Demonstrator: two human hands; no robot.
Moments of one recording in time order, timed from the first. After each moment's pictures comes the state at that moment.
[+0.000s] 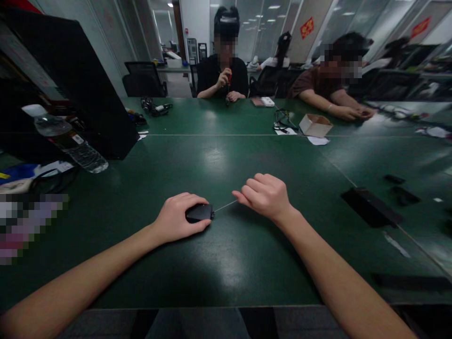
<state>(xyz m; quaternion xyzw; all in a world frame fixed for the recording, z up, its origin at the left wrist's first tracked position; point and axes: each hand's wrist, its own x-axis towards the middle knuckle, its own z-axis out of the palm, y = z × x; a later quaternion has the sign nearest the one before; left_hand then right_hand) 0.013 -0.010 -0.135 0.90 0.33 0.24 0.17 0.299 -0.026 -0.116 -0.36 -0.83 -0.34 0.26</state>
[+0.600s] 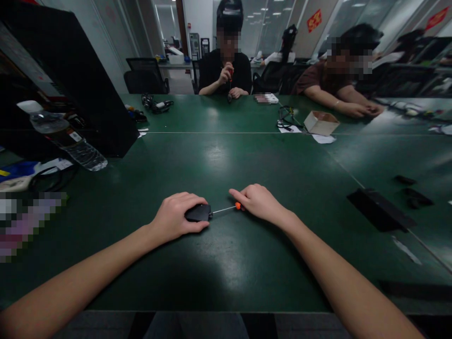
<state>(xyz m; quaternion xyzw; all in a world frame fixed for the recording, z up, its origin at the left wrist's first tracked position) 0.012 -0.005 -0.141 0.91 0.32 0.21 0.13 0.287 -0.013 -0.131 -0.64 -0.73 0.25 0.08</state>
